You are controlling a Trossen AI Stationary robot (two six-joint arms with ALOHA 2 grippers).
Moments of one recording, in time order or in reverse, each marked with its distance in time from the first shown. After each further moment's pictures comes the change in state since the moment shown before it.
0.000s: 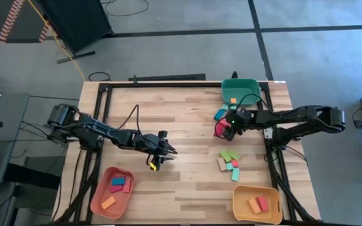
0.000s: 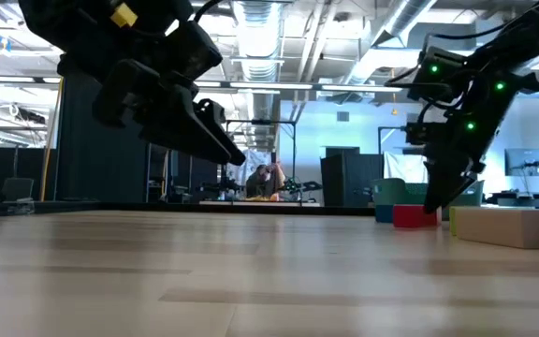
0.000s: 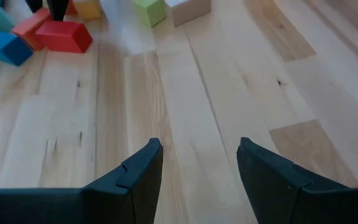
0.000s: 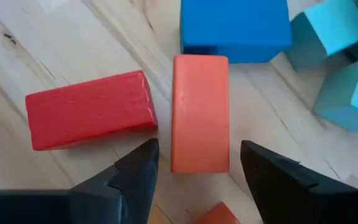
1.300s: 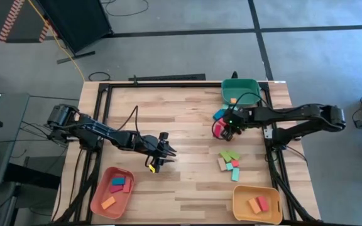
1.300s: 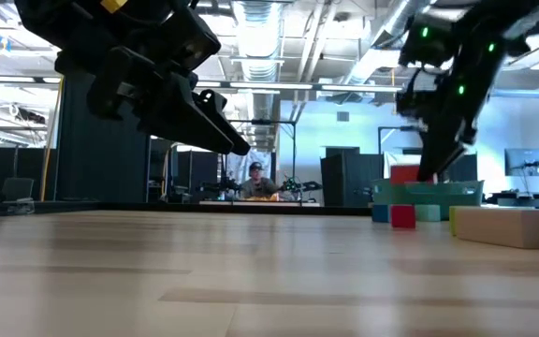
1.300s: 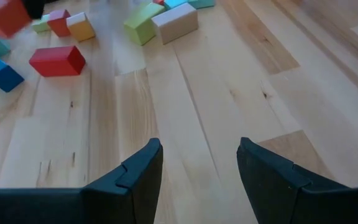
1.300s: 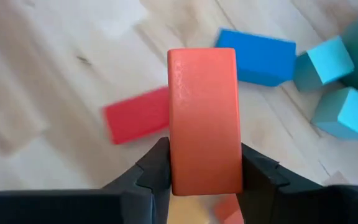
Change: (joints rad) left arm -0.023 0.000 0.000 0.040 0.008 0.029; right arm 0.113 -0.020 0.210 -0.260 0.000 0.084
